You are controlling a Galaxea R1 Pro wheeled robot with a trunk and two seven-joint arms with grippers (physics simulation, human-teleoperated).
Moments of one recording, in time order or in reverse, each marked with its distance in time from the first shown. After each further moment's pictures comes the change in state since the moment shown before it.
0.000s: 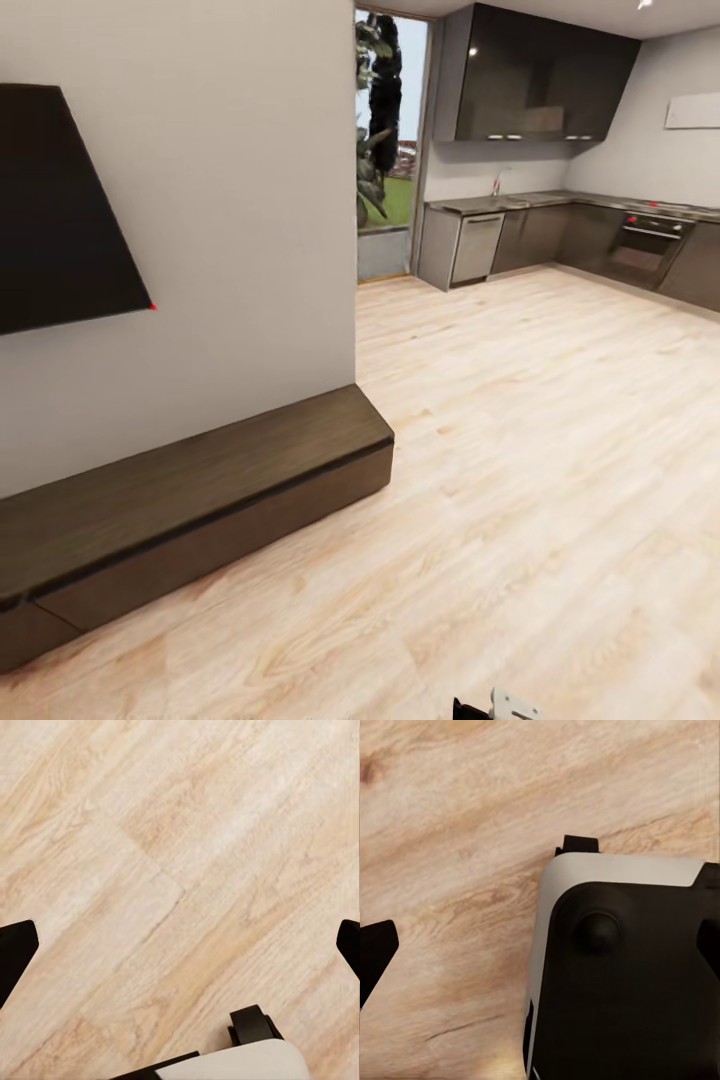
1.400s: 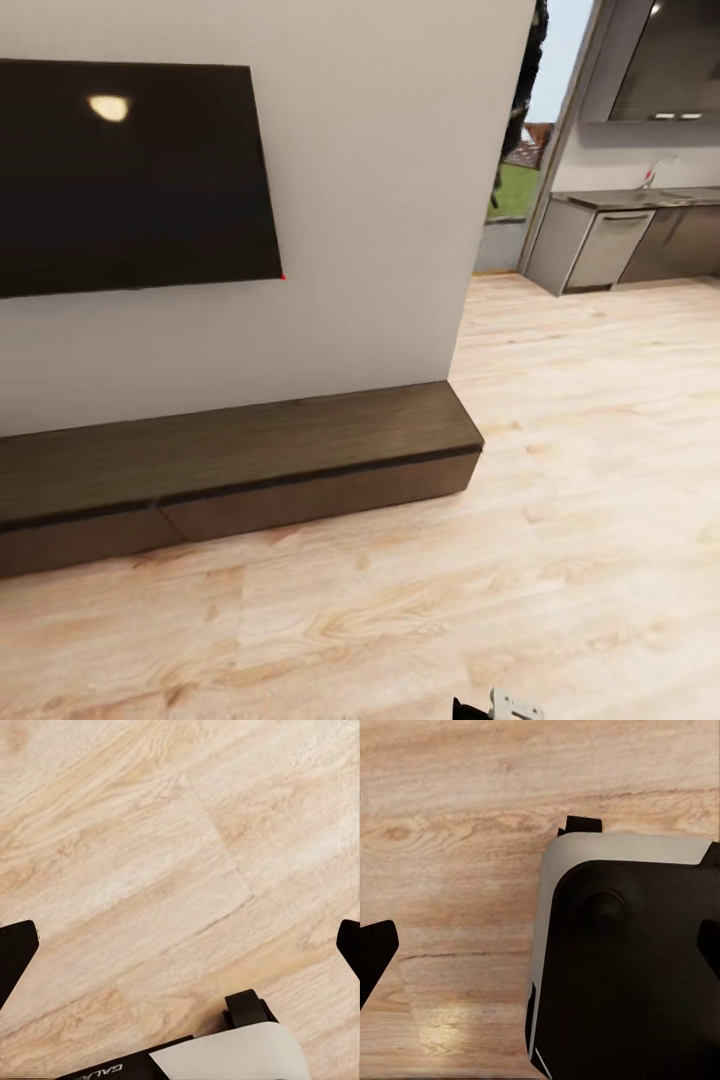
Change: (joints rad) left arm 0.000 0.000 0.000 0.000 0.000 0.000 0.000; right arm 0.000 0.001 0.001 0.000 0.001 0.000 0.000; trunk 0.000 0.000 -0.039
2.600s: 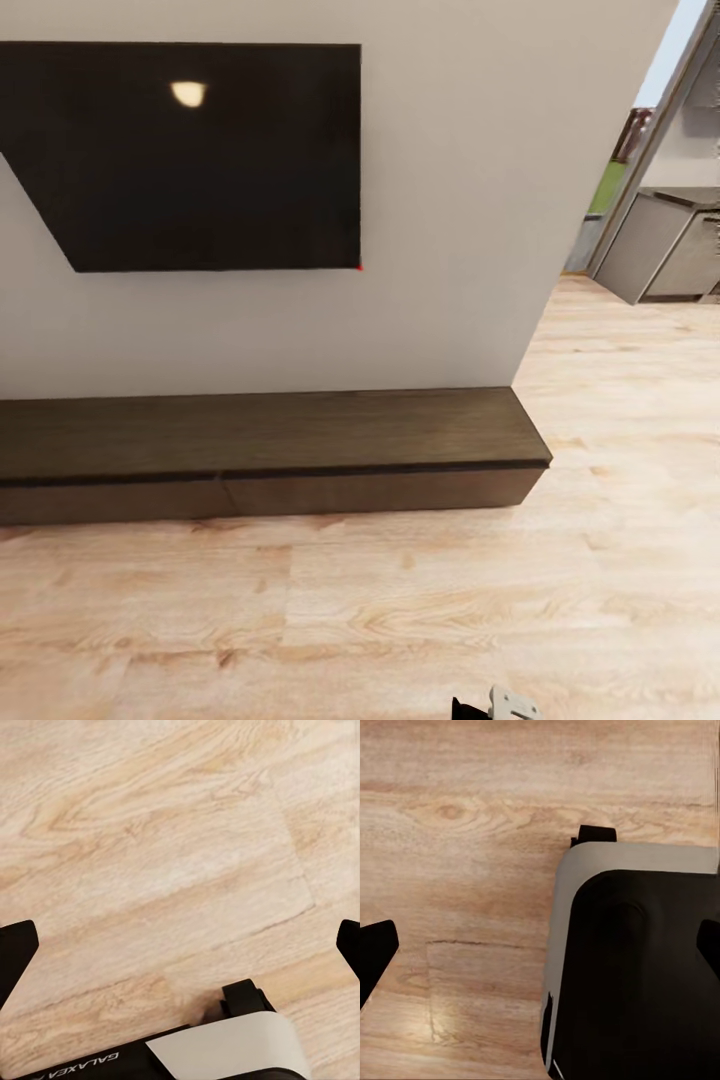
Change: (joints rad) left arm 0.000 0.026 0.004 -0.012 -0.007 -0.037 -0.009; right arm 0.000 -0.001 0.001 -0.002 0.005 0.001 0.004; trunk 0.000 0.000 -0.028
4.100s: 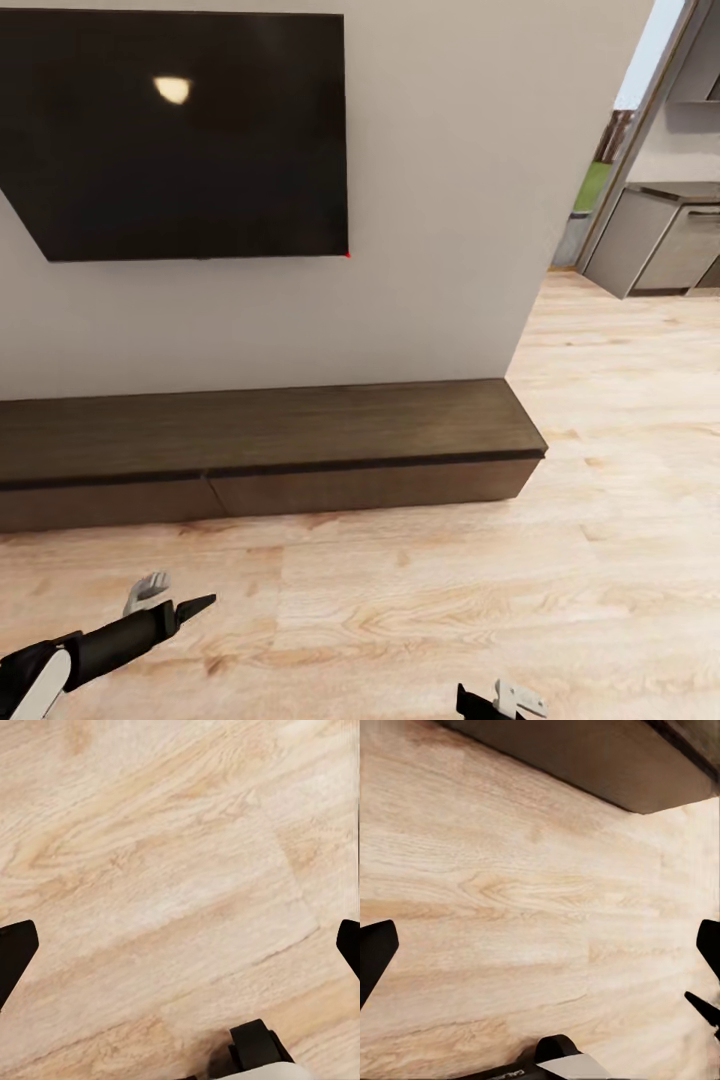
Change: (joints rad) left arm -0.013 0.268 0.422 -0.970 0.143 0.837 -0.635; right arm 0.000 -0.012 -0.014 -0.013 -0.024 -0.058 0.003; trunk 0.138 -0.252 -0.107
